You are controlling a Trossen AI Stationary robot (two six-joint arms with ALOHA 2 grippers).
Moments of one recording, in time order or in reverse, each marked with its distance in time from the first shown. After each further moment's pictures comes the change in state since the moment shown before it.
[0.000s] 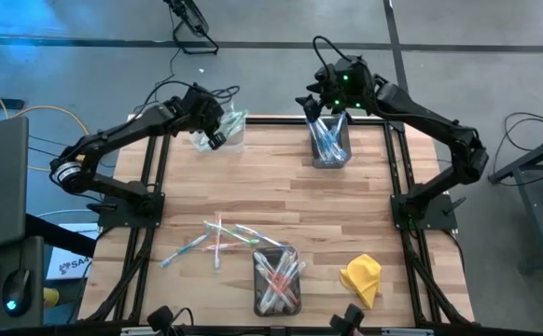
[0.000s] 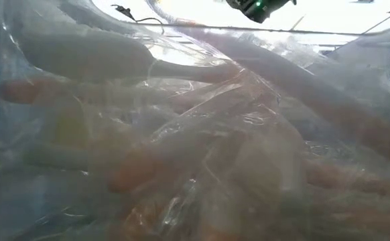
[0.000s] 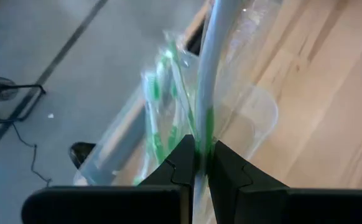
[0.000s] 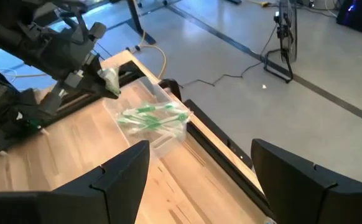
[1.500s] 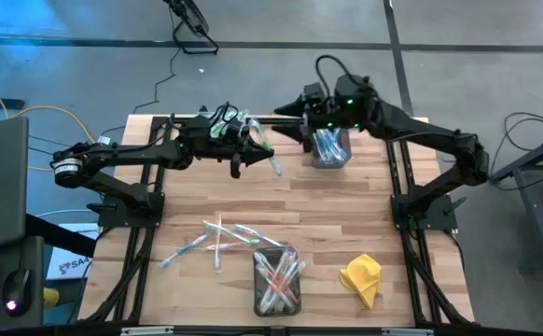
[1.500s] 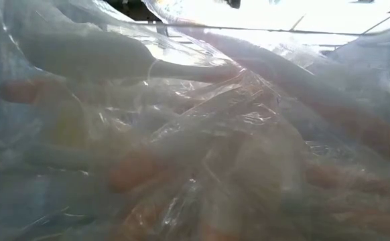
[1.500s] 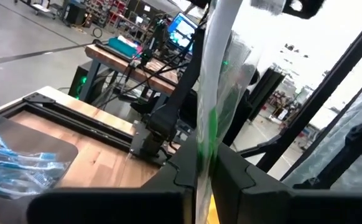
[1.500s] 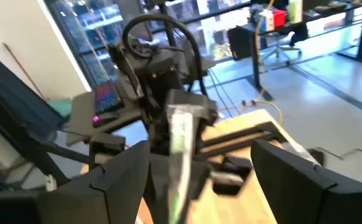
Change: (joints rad) left arm -0.418 0.002 -0.192 1.127 0.517 -0.749; right arm 0.259 -0.043 0.000 0.294 -0.235 0.091
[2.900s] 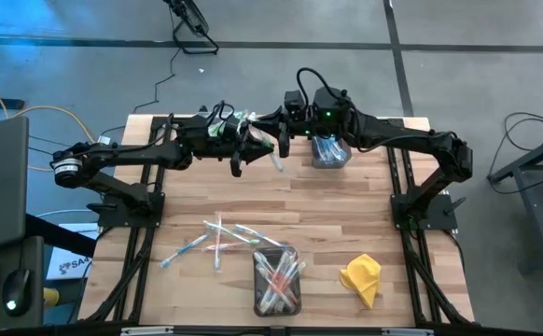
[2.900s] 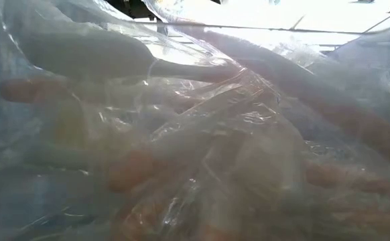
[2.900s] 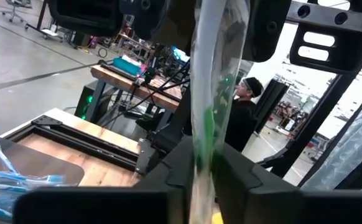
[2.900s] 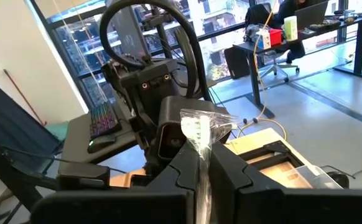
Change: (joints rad) left arm -0.004 -0.001 0.000 0.058 -0.057 0.033; right arm 0.074 0.137 0.000 0.238 0.106 0.055
